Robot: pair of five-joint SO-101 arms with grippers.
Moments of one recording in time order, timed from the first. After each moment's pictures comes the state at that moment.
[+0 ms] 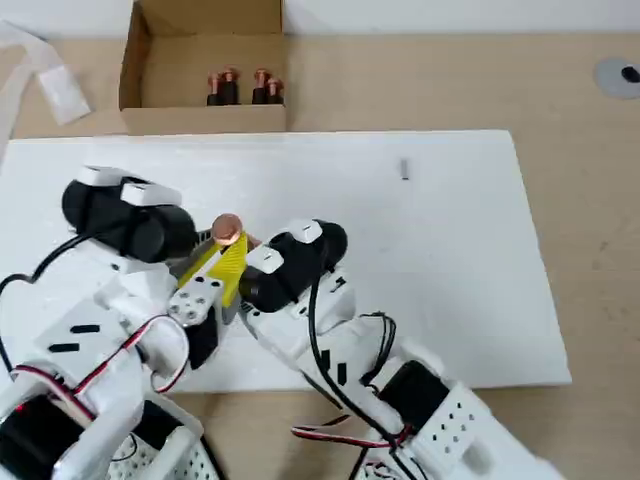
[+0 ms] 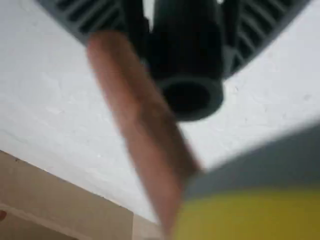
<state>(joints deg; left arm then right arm) 28.4 -76.1 32.2 72.0 -0.3 -51.9 -77.0 73.0 28.4 -13.9</state>
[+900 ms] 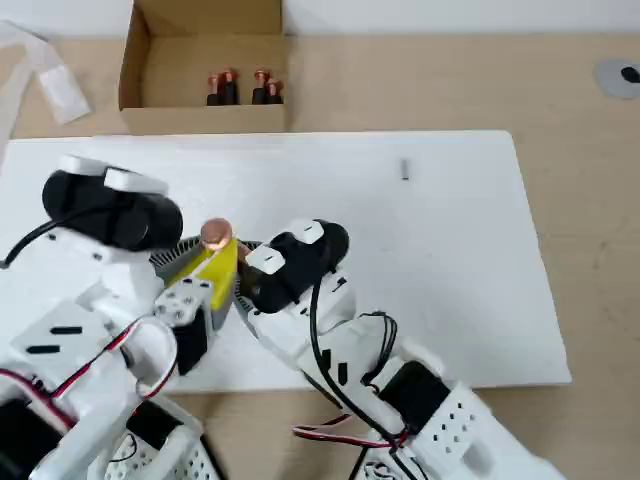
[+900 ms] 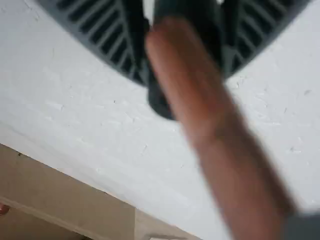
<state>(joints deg) 26.1 -68.3 19.4 81.6 2.7 -51.7 -77.1 72.9 28.3 -13.5</state>
